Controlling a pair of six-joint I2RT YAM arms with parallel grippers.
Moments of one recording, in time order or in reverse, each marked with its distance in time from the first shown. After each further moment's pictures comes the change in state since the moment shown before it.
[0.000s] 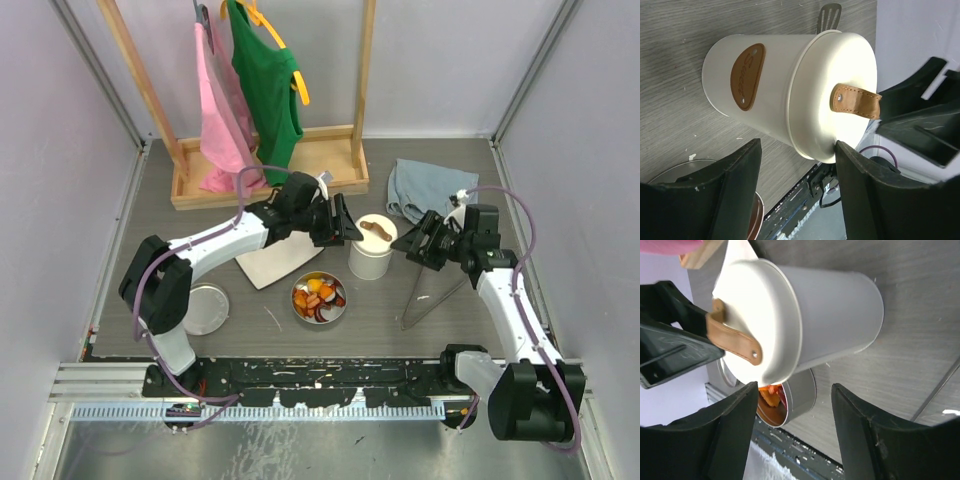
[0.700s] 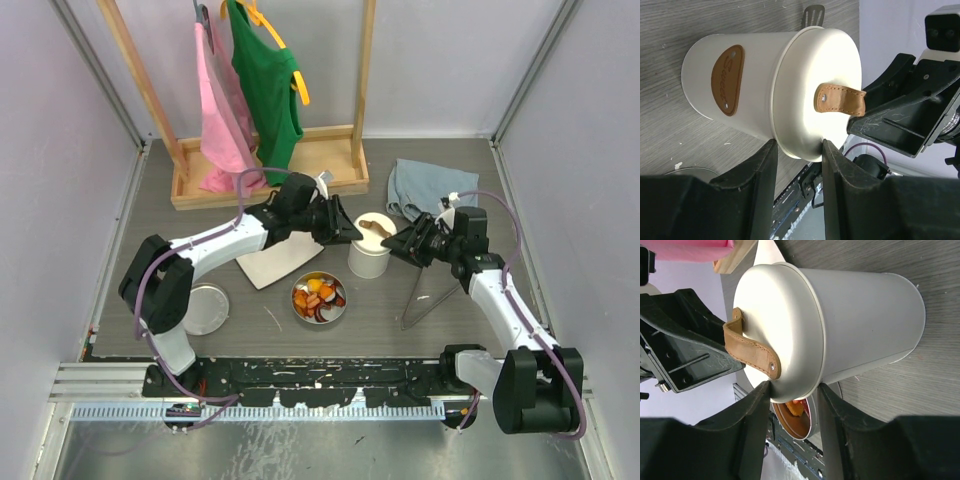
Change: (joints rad) left arm 0.003 0.003 -0.036 0.097 0.043 -0.032; right arm 0.072 0.069 -0.112 0.239 -0.056 0.192
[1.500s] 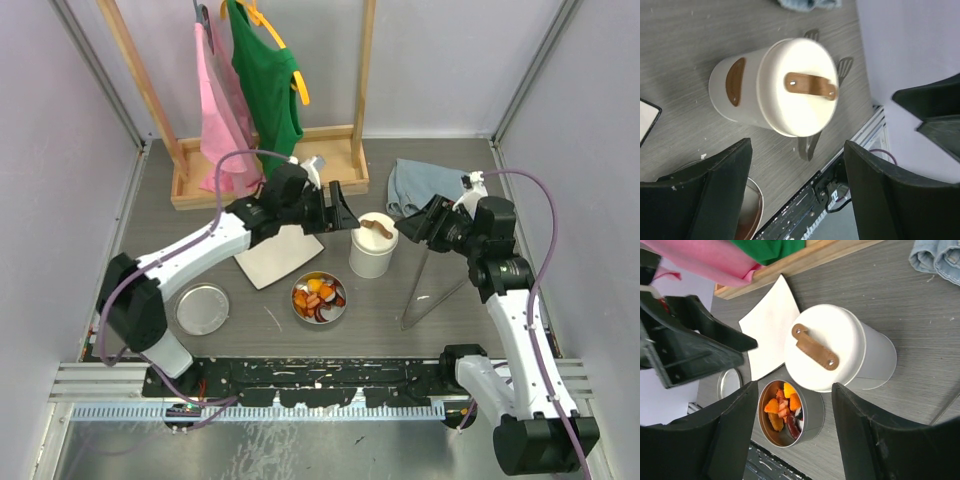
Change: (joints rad) left arm -0.011 -0.114 0.065 -0.164 -0.137 0.119; right arm 0.012 -0.222 0.219 -0.227 0.182 -0.206
